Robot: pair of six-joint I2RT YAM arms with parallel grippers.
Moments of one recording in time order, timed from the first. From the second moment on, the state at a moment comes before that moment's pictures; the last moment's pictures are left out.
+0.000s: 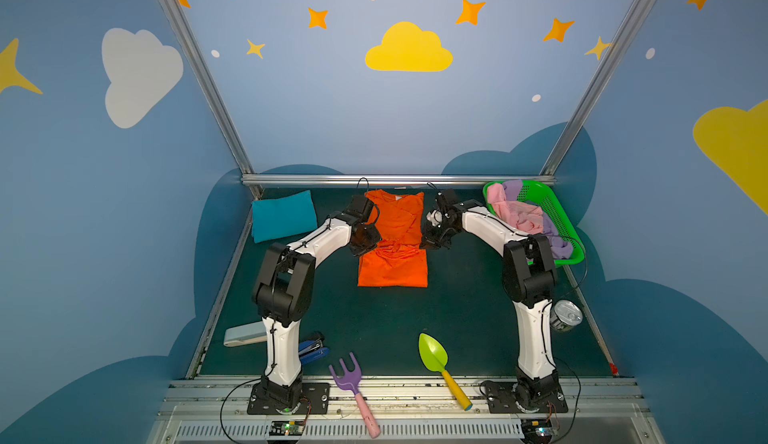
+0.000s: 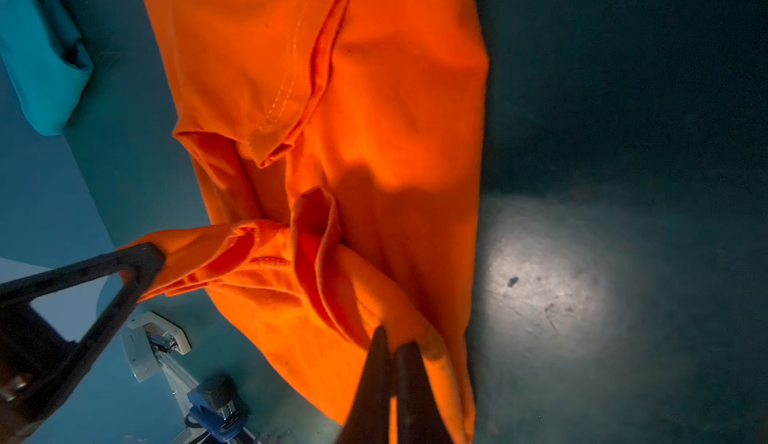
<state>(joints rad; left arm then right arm) -0.36 1.98 1.51 -0.61 0.16 -0.86 0.42 2.20 1.78 -0.83 -0.45 0.51</state>
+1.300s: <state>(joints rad) -0.46 2.14 1.64 -0.72 0.10 -0.83 0.50 2.21 1.77 -0.76 -0.48 0.46</state>
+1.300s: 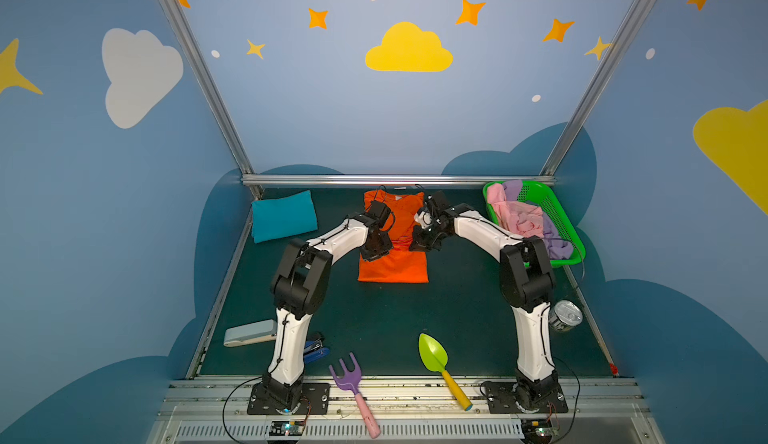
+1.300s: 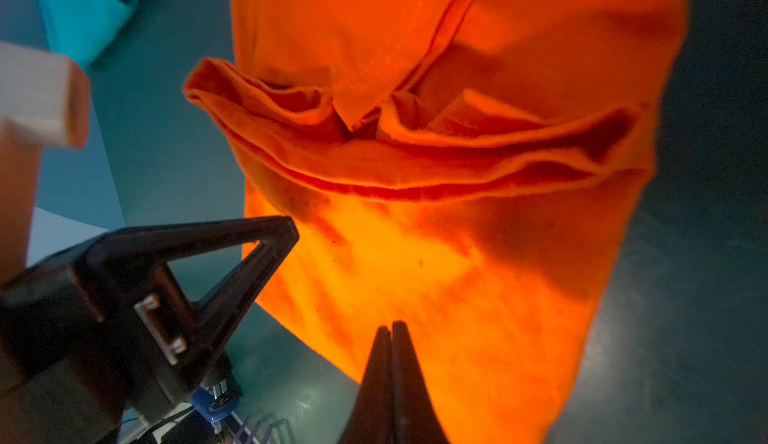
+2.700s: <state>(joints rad) -0.37 1.81 1.11 -0.57 0.15 -0.83 0.51 1.94 1.25 -0.67 -0.42 0.47</state>
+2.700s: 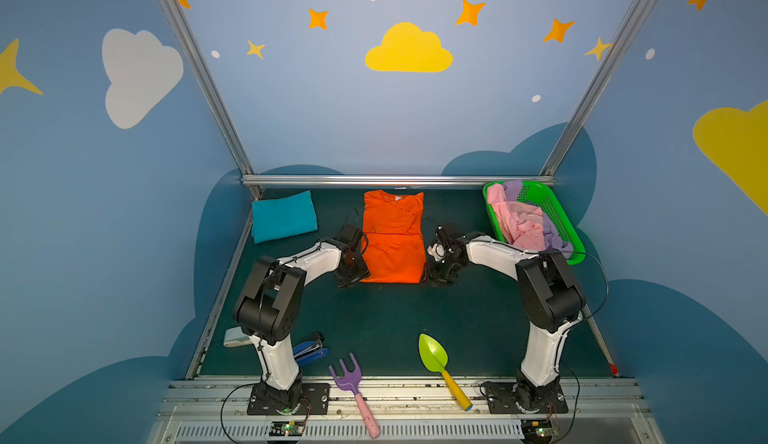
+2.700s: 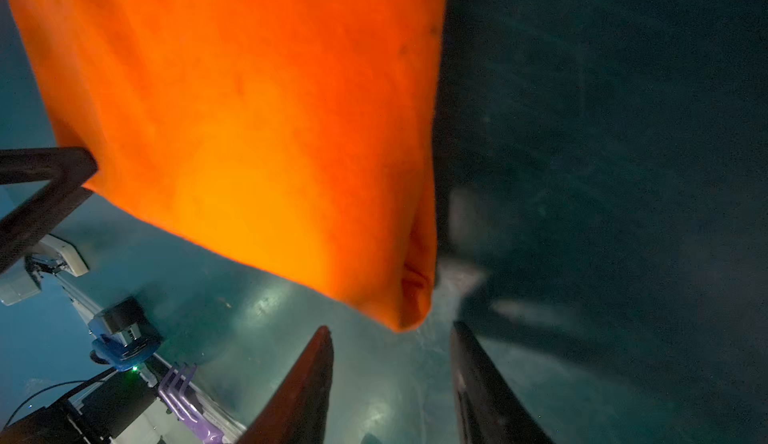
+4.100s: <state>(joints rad) -0.55 1.19 0.92 -0.72 0.12 -0.97 0.59 1.42 1.09 -0.94 -0.53 0.55</state>
